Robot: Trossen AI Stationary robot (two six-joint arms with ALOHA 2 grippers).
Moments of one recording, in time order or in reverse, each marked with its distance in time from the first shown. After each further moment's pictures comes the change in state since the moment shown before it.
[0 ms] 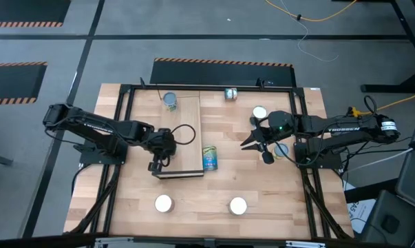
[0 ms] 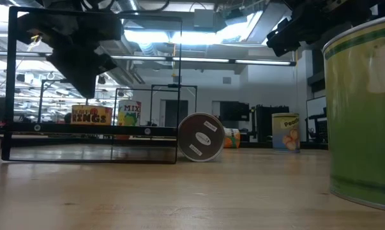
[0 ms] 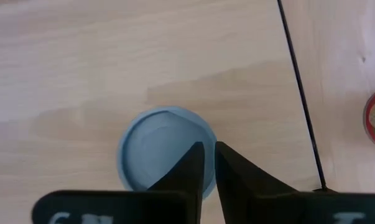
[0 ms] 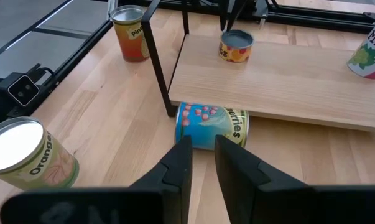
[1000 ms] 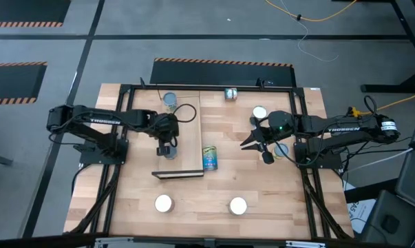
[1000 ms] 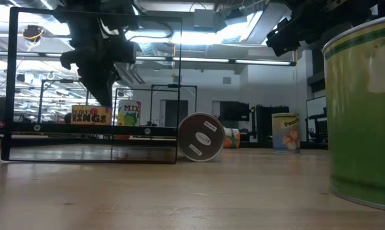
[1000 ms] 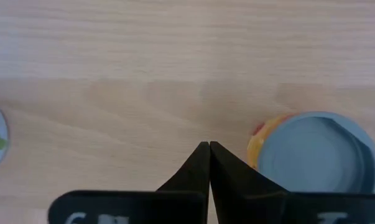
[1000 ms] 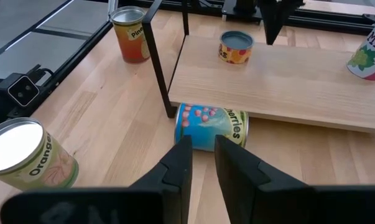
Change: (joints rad) left arm 0.264 0.063 0.001 0.015 -0.056 0.030; right arm 0.000 0.000 0.000 0.004 0.000 -0.002
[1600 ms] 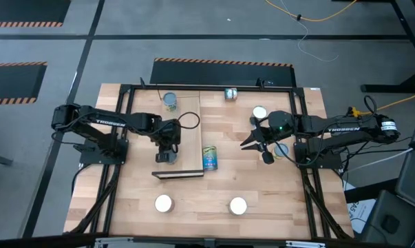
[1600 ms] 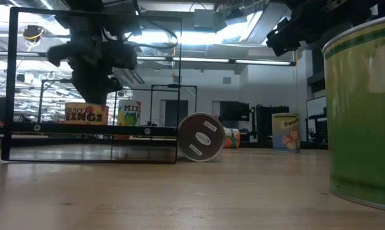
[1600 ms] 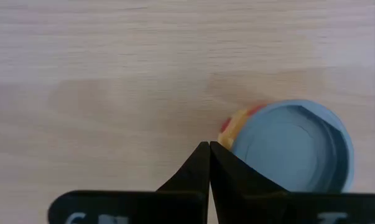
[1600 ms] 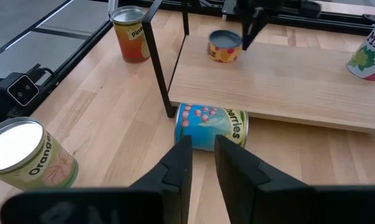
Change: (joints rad) left arm -0.051 0.063 -0.001 0.007 0.173 -0.002; right arm 0.000 0.000 0.000 -0.001 0.000 -0.003
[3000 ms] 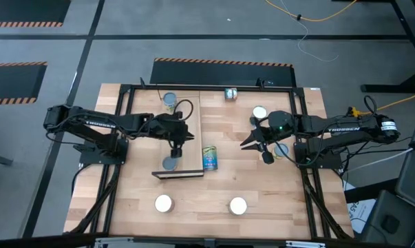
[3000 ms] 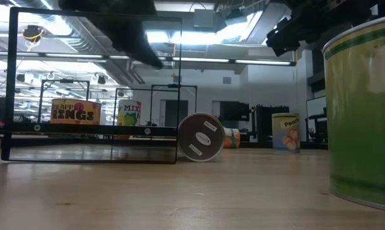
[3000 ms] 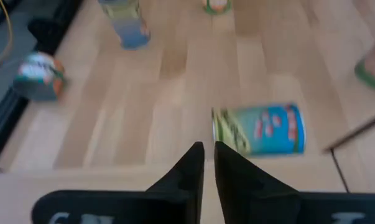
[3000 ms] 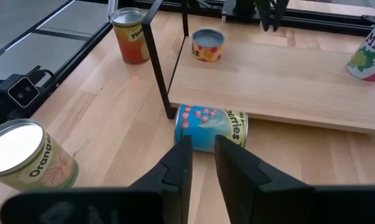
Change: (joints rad) left arm -0.066 -0.113 -0.001 0.503 -0.206 0.026; right arm 0.000 0.000 0.000 0.004 0.000 0.005
